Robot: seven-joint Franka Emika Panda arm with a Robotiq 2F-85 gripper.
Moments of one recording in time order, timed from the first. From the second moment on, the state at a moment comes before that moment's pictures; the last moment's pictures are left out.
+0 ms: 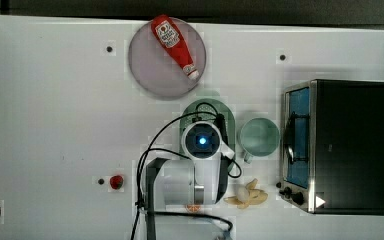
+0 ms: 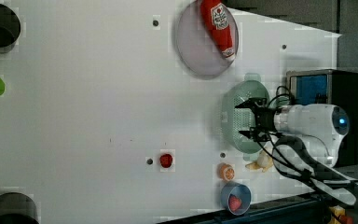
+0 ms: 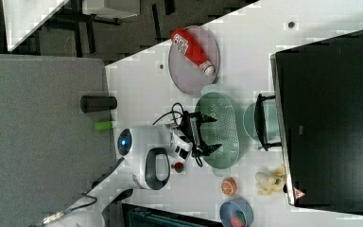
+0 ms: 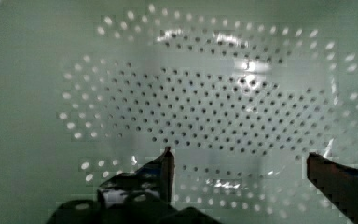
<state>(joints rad) 0.00 0.30 -0.02 -2.47 -0.04 1.16 0.67</state>
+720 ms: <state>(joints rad) 0.09 0.39 0.03 -2.48 0.00 1.25 0.75</state>
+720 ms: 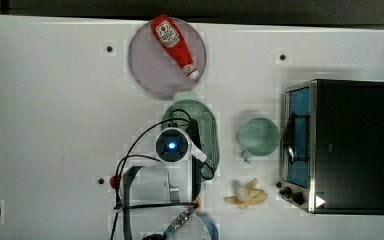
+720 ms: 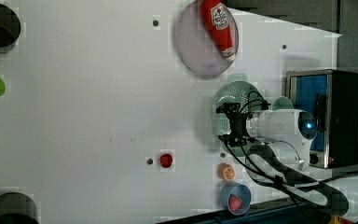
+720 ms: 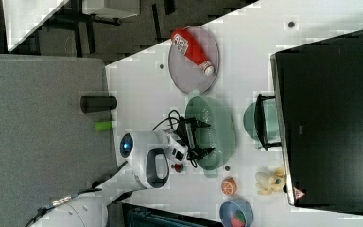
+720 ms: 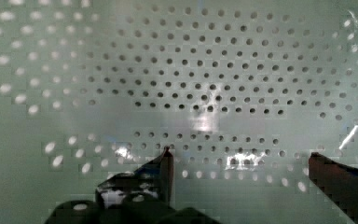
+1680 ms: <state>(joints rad) 0.23 0.45 0.13 -2.34 -0.03 1.19 1.11</state>
